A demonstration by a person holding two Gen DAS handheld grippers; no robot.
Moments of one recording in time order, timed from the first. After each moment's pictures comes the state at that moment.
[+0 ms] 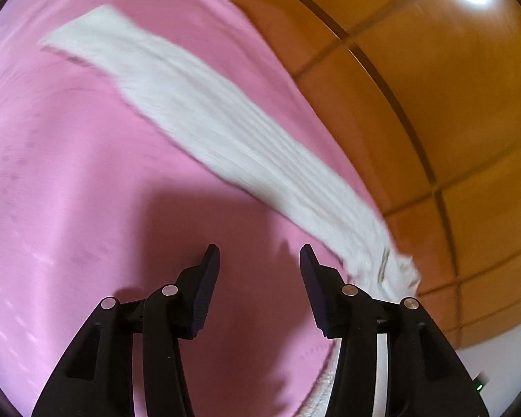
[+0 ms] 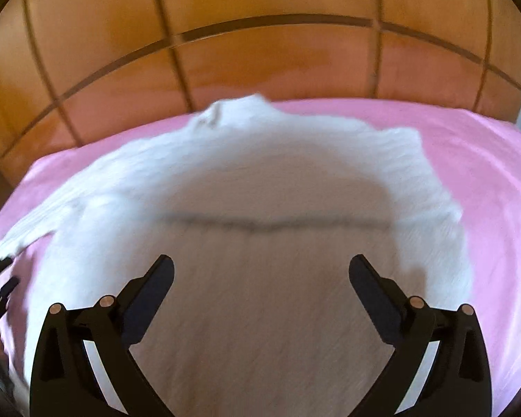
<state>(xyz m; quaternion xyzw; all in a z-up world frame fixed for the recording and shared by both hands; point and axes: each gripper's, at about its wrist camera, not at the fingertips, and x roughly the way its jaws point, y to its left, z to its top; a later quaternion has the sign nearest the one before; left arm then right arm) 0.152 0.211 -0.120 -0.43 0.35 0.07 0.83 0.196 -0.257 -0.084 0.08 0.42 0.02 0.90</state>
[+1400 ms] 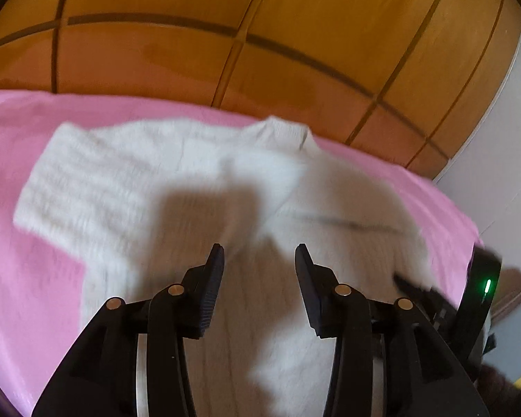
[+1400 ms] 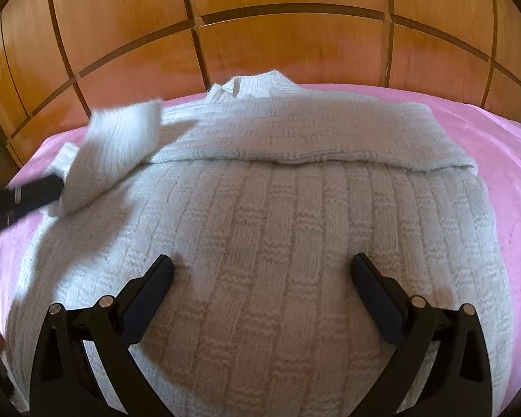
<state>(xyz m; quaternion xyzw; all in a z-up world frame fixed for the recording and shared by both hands) 0.176 -0.017 -0.067 -0.11 0.40 -0.20 0.89 0.170 -0.243 -0.111 0.07 0.41 0.04 0.91</state>
